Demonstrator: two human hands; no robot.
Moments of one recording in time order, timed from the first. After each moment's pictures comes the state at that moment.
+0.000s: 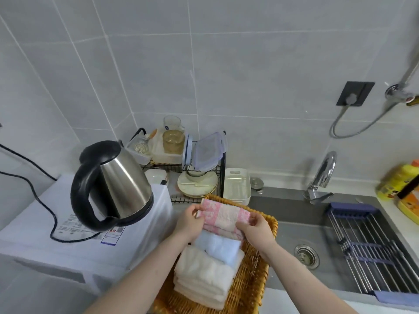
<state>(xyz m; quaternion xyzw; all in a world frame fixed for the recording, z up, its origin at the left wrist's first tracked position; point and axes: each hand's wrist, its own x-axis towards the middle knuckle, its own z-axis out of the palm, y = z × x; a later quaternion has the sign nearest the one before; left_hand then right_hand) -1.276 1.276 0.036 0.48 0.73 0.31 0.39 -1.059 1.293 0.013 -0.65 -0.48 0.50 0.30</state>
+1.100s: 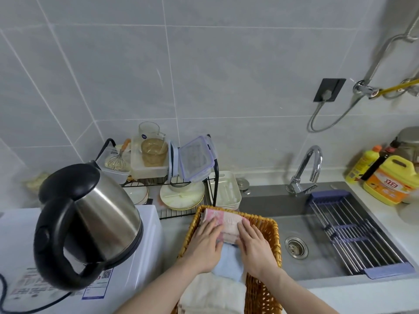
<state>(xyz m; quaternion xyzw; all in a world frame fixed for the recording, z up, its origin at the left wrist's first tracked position) -1.281 1.321 -0.051 0.80 0.55 0.07 0.22 -1.075 1.303 -0.086 -0.67 -0.72 0.16 0.09</state>
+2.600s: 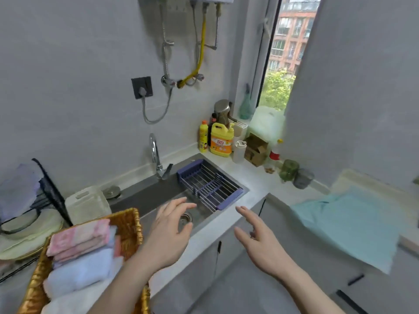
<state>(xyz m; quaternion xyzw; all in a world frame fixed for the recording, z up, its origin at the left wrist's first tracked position) -1.045 1.139 0.128 0.88 0.34 0.16 0.30 -0.850 0.972 0.099 -0.78 -0.41 0.24 0.40</state>
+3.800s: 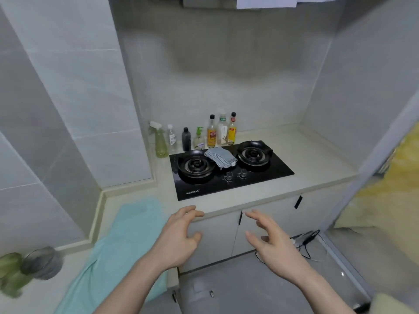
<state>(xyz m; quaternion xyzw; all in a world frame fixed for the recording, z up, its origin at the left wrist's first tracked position) -0.419 0.711 0.096 0.92 -0.23 -0.08 0.32 -0.520 0.458 0.100 -0.87 0.10 -0.02 0.48</state>
